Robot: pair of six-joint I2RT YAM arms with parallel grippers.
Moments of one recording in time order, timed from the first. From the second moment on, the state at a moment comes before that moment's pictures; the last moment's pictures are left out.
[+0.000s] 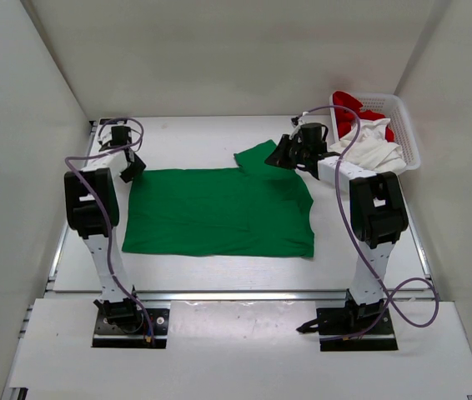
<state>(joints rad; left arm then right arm) 0.10 2.10 1.50 -0.38 -0.22 -0.61 0.25 1.98 1.36 0.05 -0.45 0.52</state>
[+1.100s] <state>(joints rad) 0.09 2.12 1.48 -0.24 -0.24 -0.46 0.26 1.90 1.30 0.07 -0.45 0.51</state>
